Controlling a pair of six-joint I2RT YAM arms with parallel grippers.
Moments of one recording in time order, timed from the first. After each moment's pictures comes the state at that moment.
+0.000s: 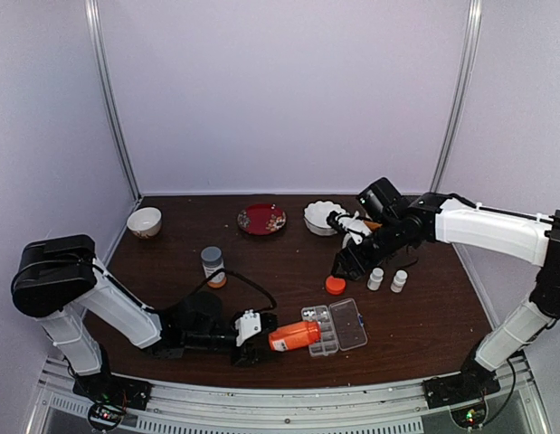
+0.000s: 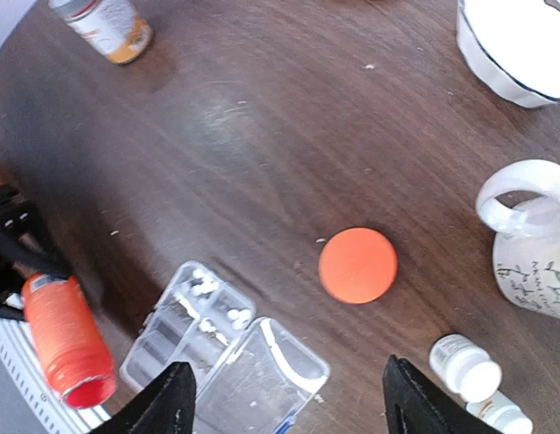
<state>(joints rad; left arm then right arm) -1.14 1.71 0.42 0.86 0.22 0.25 0.70 1.54 1.21 -0.68 -0.14 0.03</state>
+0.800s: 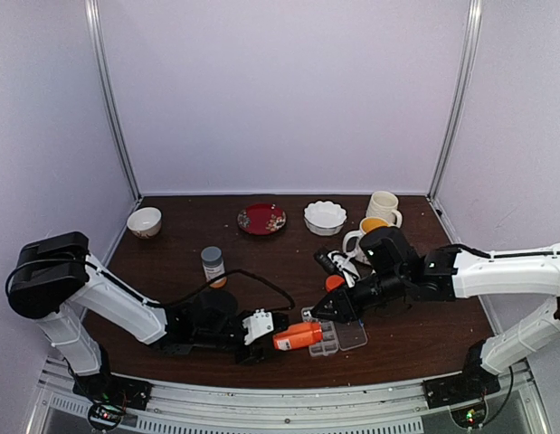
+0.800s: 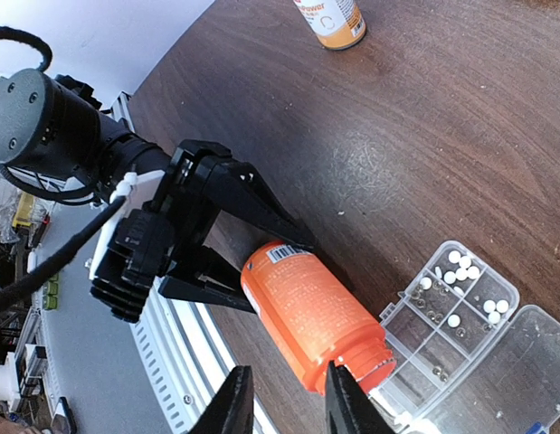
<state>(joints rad) -1.17 1.69 0.53 0.60 0.13 0.26 0.95 1.31 0.80 -0.20 -0.38 0.40</state>
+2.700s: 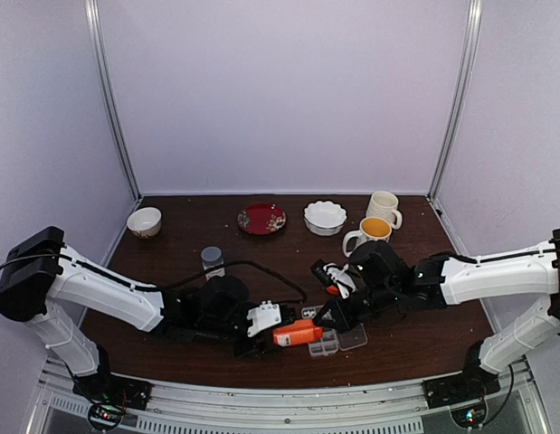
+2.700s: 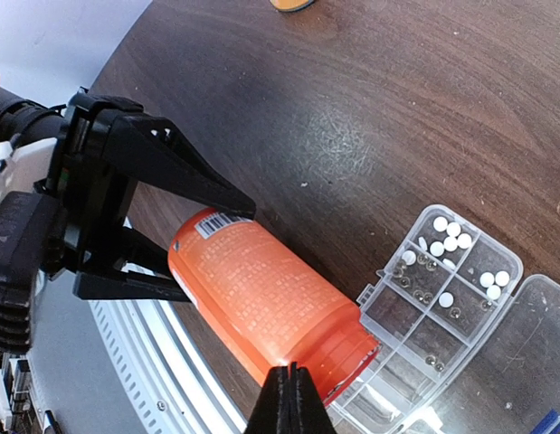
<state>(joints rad) -1.18 1.59 0.69 0.20 0.09 0.26 1.00 1.39 0.76 -0.17 -0.29 0.46</state>
